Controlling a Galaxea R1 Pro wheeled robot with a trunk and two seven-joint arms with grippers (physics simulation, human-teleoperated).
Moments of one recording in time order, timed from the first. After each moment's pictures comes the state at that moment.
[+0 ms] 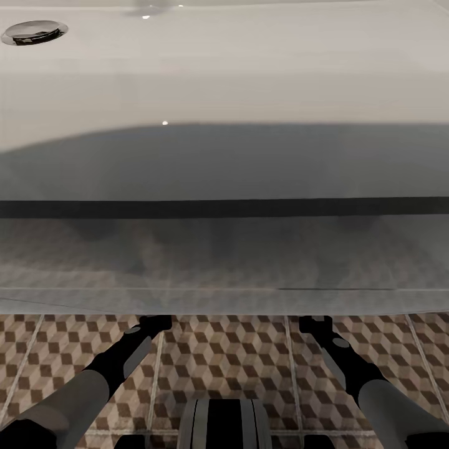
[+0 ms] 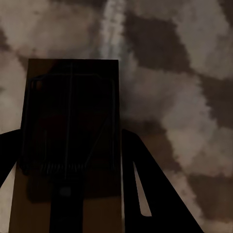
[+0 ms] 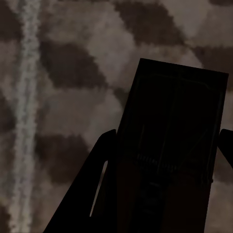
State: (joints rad) left arm -0.75 0.08 -0.42 -0.50 0.54 0.08 0.10; right arm -0.72 -0.13 0.12 -0.42 -0.15 -0.13 0.04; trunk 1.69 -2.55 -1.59
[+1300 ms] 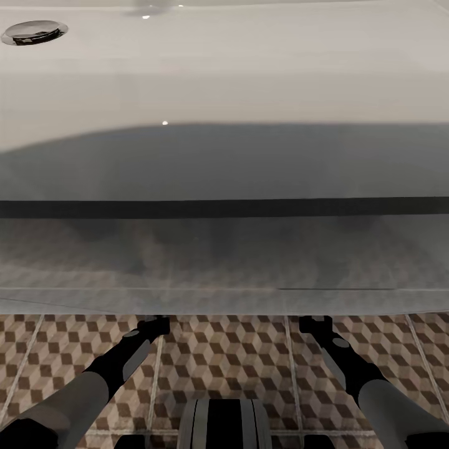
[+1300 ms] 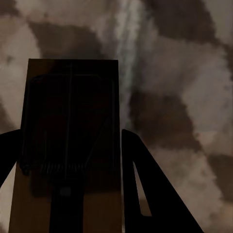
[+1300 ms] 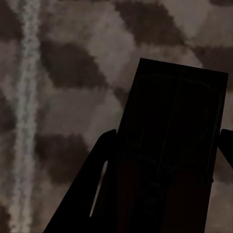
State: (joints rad) left arm -0.75 0.08 -0.42 -0.46 0.55 0.08 0.10; right arm -0.72 -0.13 0.12 -0.42 -0.15 -0.13 0.04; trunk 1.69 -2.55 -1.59
